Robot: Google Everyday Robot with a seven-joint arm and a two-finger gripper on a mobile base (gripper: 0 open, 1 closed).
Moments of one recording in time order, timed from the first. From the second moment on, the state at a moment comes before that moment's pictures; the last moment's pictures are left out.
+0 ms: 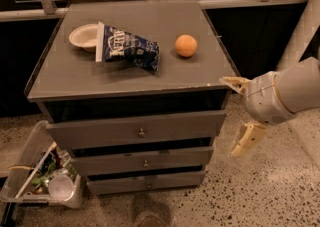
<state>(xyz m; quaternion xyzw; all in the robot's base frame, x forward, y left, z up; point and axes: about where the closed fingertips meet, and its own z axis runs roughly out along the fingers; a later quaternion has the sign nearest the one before) 0.452 -0.168 0.843 -0.66 0.68 0.07 0.31</state>
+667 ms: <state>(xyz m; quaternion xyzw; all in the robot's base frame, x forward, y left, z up) 0.501 -0.157 0.762 -0.65 0.68 0.08 0.33</state>
